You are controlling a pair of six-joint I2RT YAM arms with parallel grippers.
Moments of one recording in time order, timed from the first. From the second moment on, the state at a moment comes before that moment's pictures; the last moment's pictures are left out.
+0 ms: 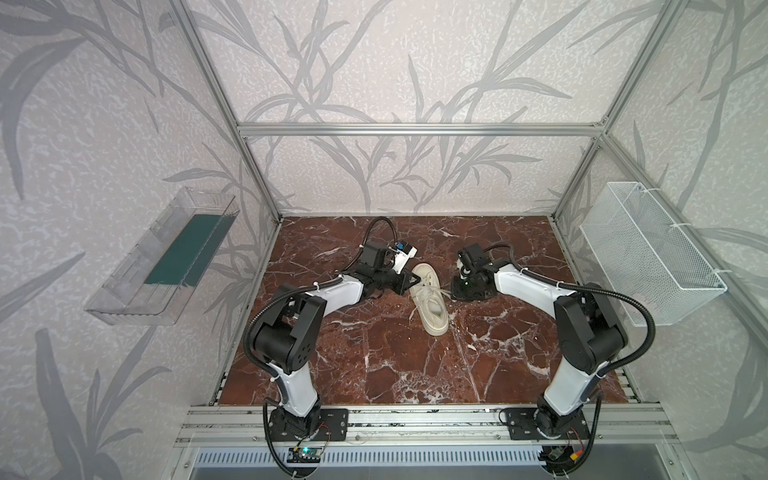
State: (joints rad) left arm -0.42 1.78 1.02 0.10 0.65 -0.07; right arm 0.45 1.78 1.18 -0.58 -0.12 0.55
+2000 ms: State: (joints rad) left arm -0.39 1.75 0.91 0.16 0.62 -0.11; right arm 0.41 1.73 1.10 -0.53 -0.11 0.60
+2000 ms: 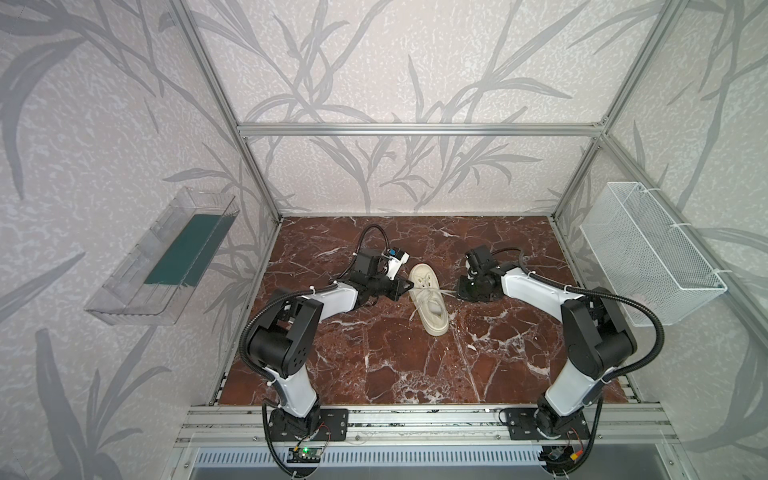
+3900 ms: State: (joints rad) left arm -0.42 1.56 0.55 0.31 0.60 0.02; right arm 0.46 1.62 0.83 -0.14 -0.75 0.72
